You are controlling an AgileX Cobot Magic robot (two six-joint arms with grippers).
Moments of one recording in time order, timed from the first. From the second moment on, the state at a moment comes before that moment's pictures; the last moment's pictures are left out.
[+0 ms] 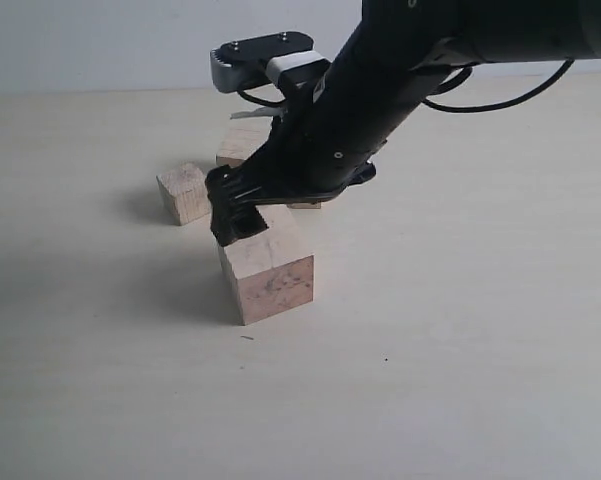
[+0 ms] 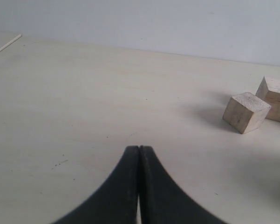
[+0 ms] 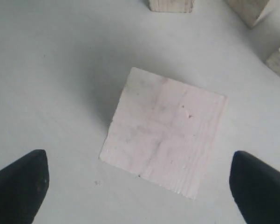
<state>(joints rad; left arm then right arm) 0.07 0.01 0.00 -0.13 0.37 0.05 0.83 1.80 -1.27 0.32 0.70 -0.17</state>
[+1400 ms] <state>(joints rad) 0.07 0.01 0.00 -0.13 0.37 0.05 0.86 1.88 -1.27 0.18 0.57 -0.14</state>
